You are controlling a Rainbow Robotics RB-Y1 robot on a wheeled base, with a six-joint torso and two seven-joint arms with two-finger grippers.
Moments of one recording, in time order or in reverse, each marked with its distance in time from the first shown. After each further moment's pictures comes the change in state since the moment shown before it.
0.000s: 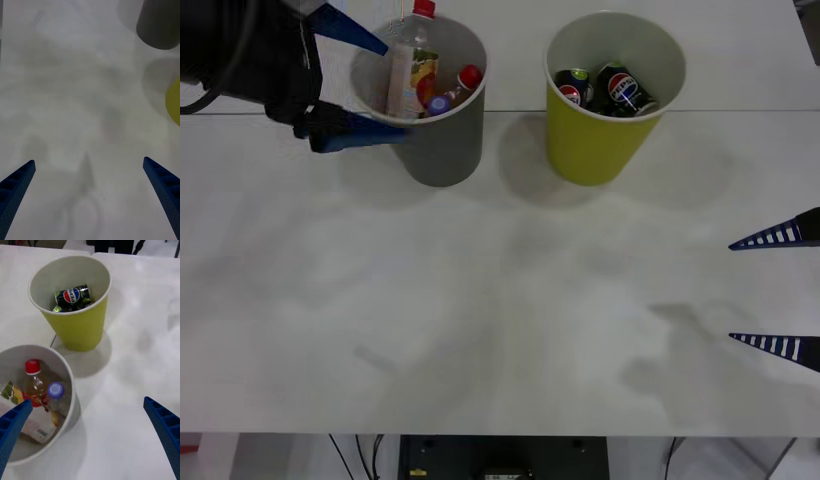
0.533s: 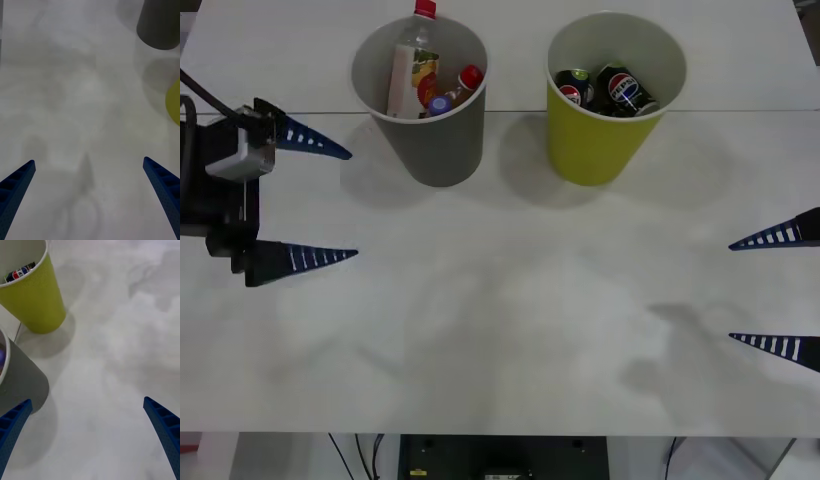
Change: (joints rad) right arm 0.000 0.000 0.000 0.000 0.000 0.000 0.000; left arm 0.502 0.038 0.241 -0.258 0.131 0.028 -0.292
